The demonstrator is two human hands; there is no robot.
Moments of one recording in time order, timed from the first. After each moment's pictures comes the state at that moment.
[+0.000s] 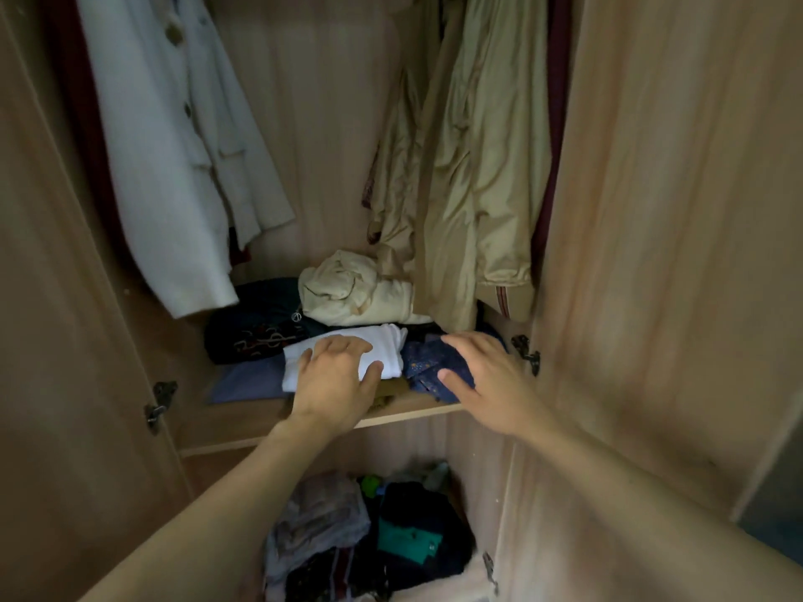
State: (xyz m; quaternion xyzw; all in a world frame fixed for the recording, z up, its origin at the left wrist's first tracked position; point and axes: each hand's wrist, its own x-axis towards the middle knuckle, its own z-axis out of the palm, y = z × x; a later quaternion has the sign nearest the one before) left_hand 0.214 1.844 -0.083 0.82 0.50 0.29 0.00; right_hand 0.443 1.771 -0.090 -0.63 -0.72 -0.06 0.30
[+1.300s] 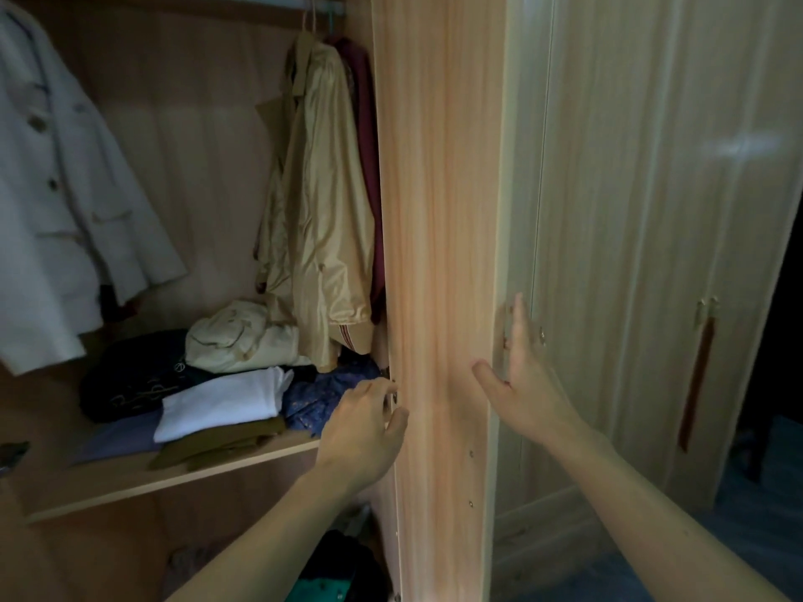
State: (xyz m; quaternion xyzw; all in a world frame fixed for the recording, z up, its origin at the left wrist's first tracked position) left_hand 0.451 1.643 -0.051 0.85 0.40 0.32 0.14; right_hand 0.642 1.539 -0.009 -0.67 -0.58 -0.02 0.45
